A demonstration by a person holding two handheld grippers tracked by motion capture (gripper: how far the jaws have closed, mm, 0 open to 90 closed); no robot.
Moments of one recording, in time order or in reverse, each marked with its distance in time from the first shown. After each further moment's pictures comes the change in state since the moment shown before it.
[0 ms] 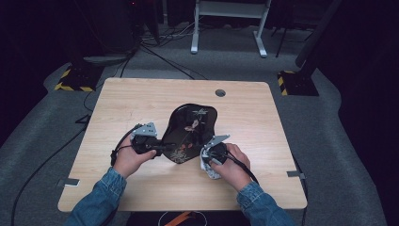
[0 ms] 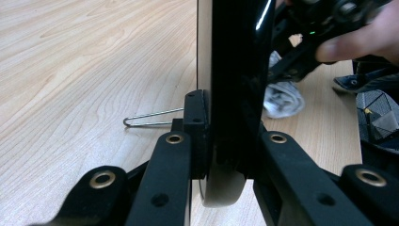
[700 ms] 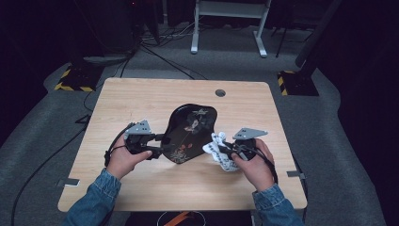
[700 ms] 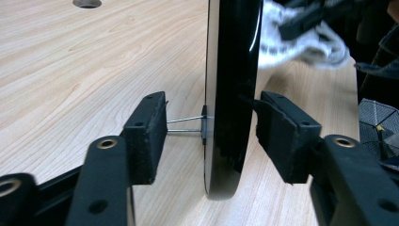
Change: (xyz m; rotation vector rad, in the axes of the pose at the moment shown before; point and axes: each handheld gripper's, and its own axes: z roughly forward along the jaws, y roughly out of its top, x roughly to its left) left arm -0.004 0.002 -0.020 -0.048 0.063 -0.015; right arm -0.027 -0.014 -0.086 -0.279 -0.022 0.124
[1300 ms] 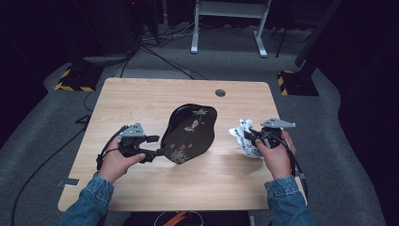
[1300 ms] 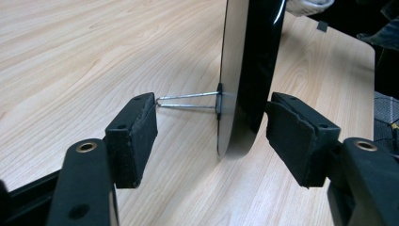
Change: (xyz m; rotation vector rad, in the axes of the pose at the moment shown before) left arm 0.004 -0.014 -0.013 0.041 0.049 -0.027; right arm -0.076 -0.018 -0.022 -0.060 -0.192 0.156
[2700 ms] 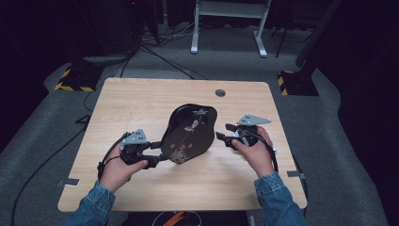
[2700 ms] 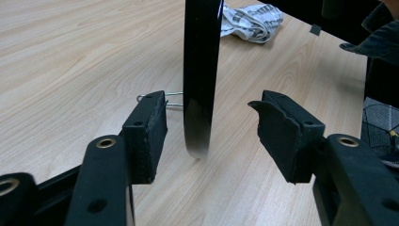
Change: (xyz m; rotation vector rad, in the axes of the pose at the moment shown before) left arm -0.025 -0.005 0.005 -0.035 0.015 -0.029; right arm 0.054 0.023 0.041 -0.073 0.220 -0.102
